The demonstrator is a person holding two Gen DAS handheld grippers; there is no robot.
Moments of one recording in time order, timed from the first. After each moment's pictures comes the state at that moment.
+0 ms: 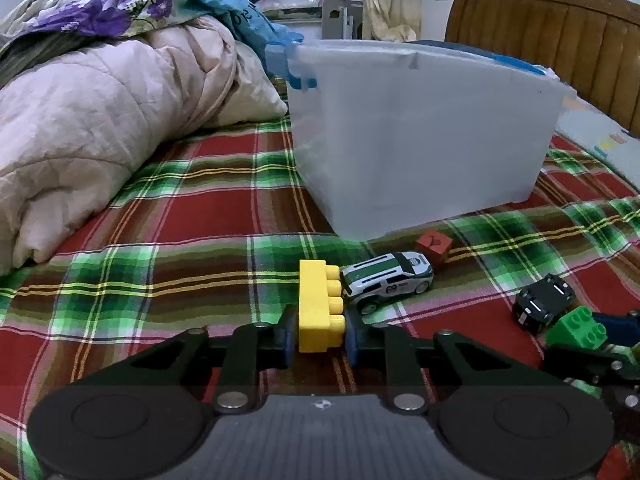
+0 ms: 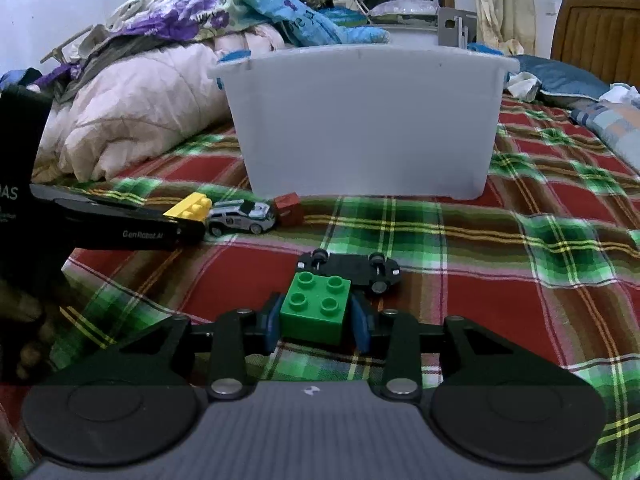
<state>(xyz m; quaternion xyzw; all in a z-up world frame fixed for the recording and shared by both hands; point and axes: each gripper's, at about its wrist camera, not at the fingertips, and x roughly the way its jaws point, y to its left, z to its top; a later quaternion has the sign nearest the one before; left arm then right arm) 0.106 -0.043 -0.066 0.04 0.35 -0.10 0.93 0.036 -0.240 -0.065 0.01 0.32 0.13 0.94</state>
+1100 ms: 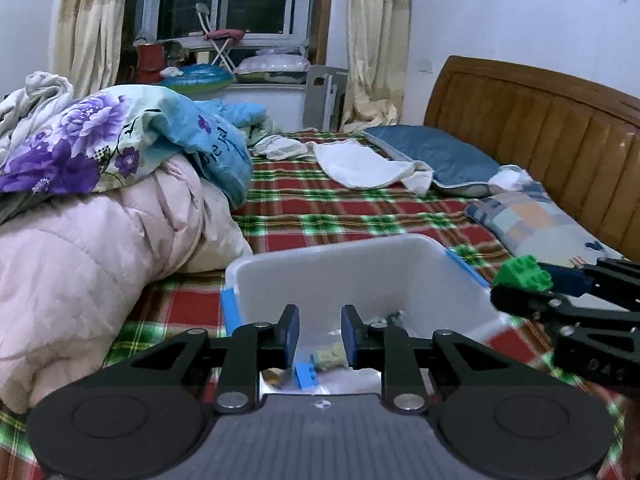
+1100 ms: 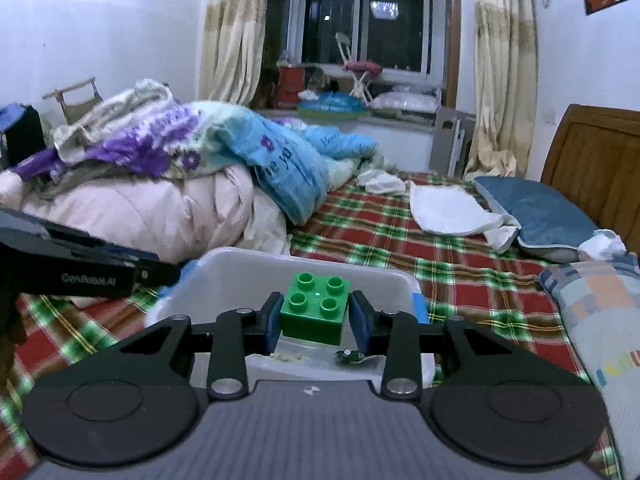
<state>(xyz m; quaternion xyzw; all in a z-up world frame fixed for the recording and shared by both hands) 0.174 -0.086 0.104 0.00 0.29 -0.13 0.95 0.142 -0.279 0.097 -0.07 0.22 0.12 0.97</state>
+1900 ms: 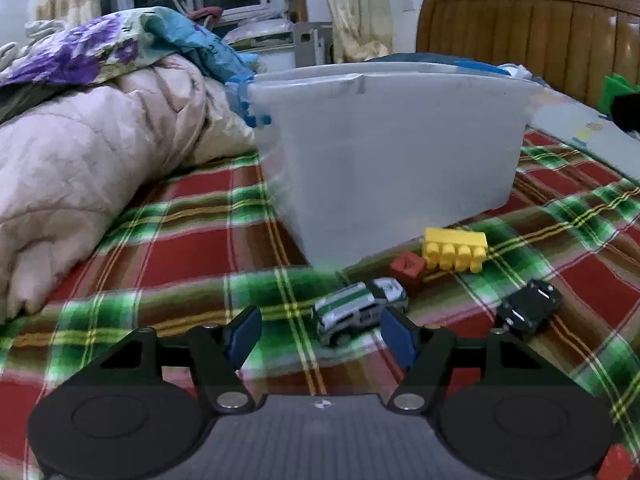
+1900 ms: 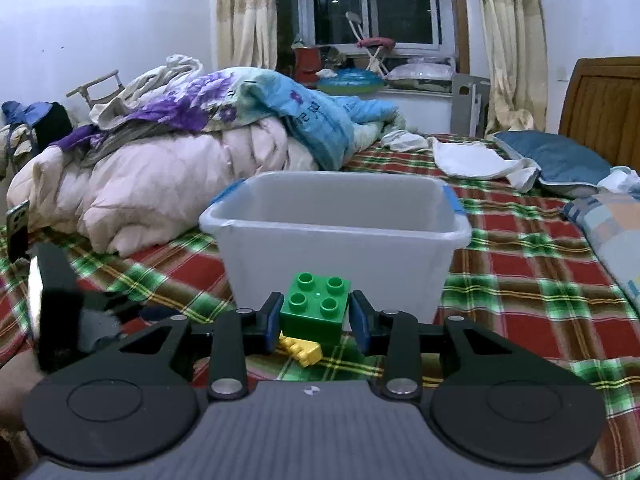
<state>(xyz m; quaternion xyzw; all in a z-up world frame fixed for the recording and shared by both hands) 0.113 -0.058 -0.064 0.09 0.31 -0.15 0.94 0.056 -0.287 0.039 -0.02 0.24 0.16 0.96</state>
